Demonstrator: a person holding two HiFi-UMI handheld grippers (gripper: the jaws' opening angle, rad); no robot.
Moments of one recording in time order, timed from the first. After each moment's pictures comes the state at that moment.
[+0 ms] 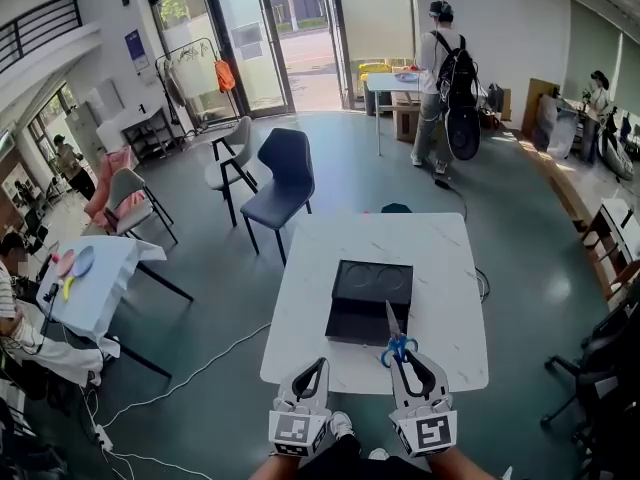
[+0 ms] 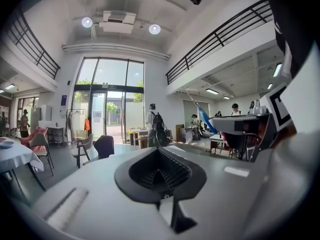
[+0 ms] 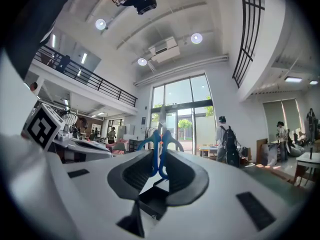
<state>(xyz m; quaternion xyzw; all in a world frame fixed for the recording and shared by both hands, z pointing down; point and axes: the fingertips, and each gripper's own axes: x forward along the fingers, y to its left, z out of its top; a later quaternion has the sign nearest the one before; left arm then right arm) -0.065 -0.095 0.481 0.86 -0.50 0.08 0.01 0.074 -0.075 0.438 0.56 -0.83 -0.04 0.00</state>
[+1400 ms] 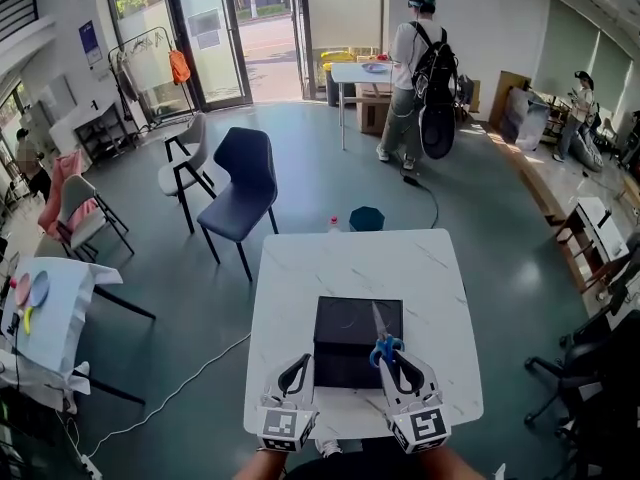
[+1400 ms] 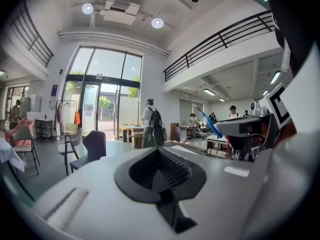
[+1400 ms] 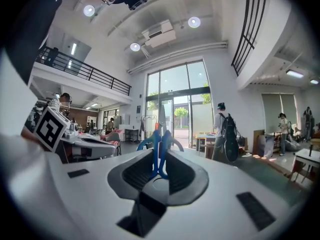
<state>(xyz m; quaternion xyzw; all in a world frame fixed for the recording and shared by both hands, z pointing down) -0.068 -0.266 0.516 0.89 -0.45 0.08 0.03 0.075 -0.229 0.480 0.58 -0.82 0.02 0.05</state>
